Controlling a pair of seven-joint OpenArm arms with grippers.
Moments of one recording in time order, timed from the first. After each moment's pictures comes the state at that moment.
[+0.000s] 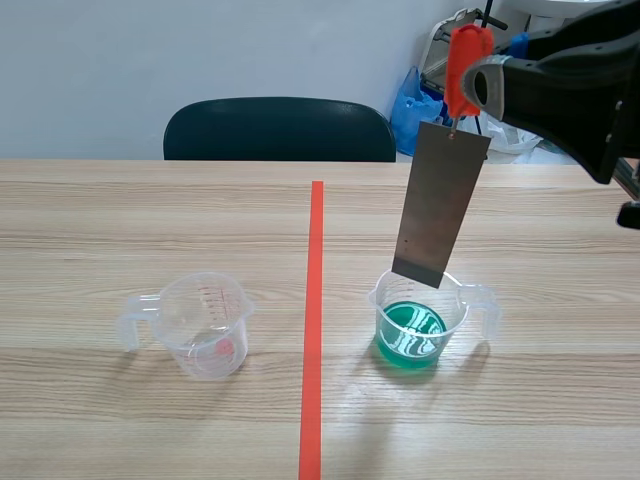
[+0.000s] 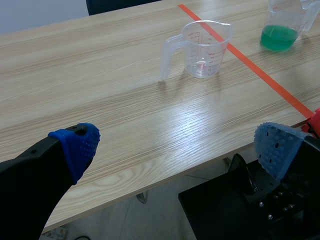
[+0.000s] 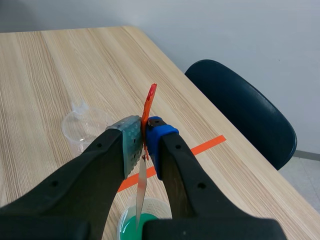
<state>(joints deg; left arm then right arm) 80.4 -27.6 -29.1 82.1 -1.2 -29.7 -74.0 -18.2 42.2 11.8 121.9 41.1 45.4 -12.2</state>
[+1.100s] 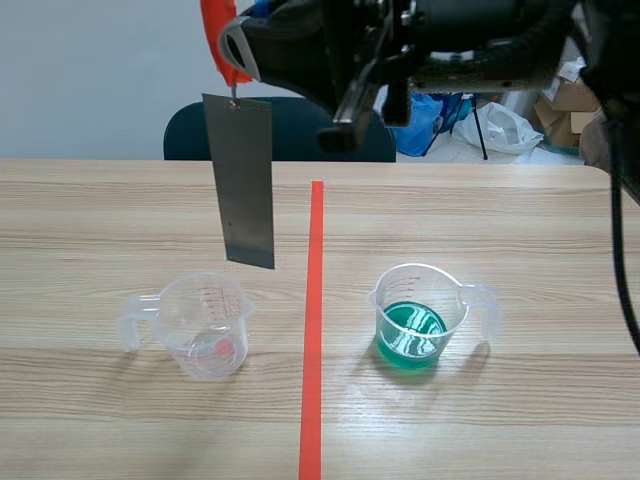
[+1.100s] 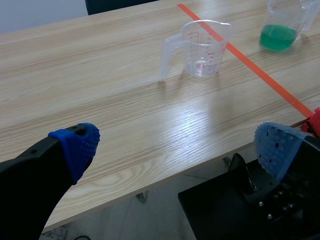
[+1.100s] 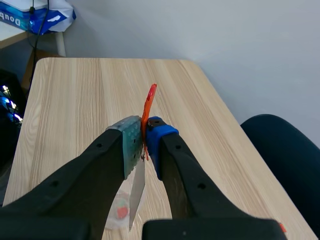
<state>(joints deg) 80.4 -27.6 -29.1 82.1 -1.0 -29.7 -74.0 17.4 26.5 -24.2 110.6 40.1 41.6 -25.2</state>
